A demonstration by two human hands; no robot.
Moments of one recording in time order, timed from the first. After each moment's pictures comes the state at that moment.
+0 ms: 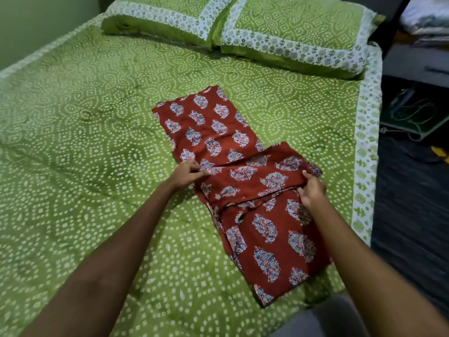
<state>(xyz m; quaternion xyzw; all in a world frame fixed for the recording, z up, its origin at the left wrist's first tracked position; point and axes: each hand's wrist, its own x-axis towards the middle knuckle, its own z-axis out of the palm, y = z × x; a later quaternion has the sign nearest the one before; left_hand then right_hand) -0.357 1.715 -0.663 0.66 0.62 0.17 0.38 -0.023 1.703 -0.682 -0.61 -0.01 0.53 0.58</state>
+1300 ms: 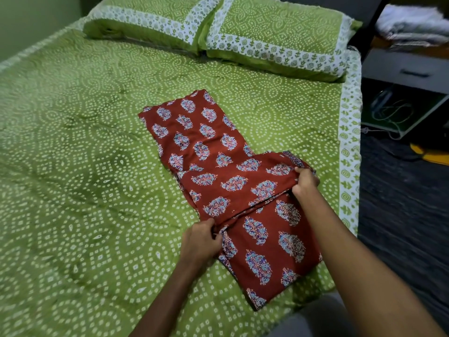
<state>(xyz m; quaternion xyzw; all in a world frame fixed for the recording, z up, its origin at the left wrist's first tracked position) -0.268 1.565 -0.664 0.68 0.68 0.13 0.22 -0.014 1.720 -0.668 -0.61 0.07 0.47 0.63</state>
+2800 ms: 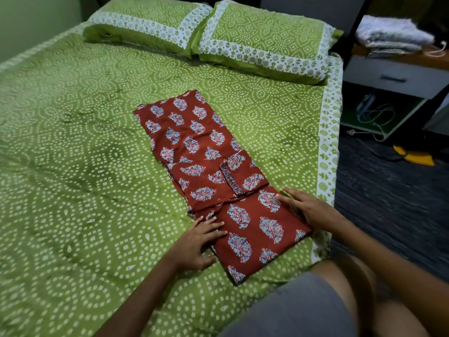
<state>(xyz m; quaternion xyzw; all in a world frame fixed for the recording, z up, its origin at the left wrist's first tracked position) -0.285 1.533 -0.704 0.88 0.41 0.11 0.22 0.089 1.599 -0.673 -0.50 -0.86 0.09 -0.06</state>
